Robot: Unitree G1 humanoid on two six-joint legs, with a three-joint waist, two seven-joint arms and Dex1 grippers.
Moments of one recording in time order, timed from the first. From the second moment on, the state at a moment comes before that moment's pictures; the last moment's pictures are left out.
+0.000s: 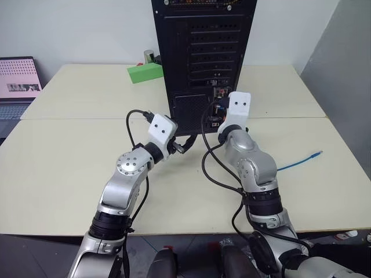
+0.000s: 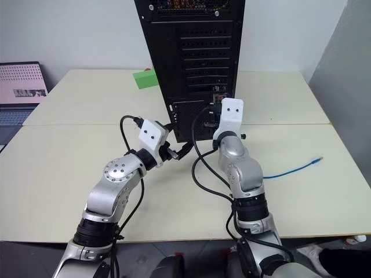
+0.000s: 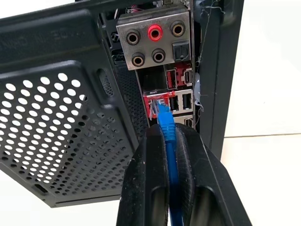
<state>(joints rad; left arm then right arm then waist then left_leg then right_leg) -0.44 0.35 -0.09 -0.16 -0.15 0.37 -0.47 -0.73 0.13 0.02 -0.02 0.18 0.69 -0.28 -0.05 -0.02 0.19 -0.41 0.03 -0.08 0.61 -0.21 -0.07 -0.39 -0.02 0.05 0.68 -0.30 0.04</state>
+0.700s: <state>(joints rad) -0.45 0.35 -0.07 -0.15 -0.14 0.37 -0.46 -0.78 0.13 0.03 0.08 0.26 0.63 -0.33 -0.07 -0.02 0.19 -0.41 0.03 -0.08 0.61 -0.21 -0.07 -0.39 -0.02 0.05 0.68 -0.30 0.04</state>
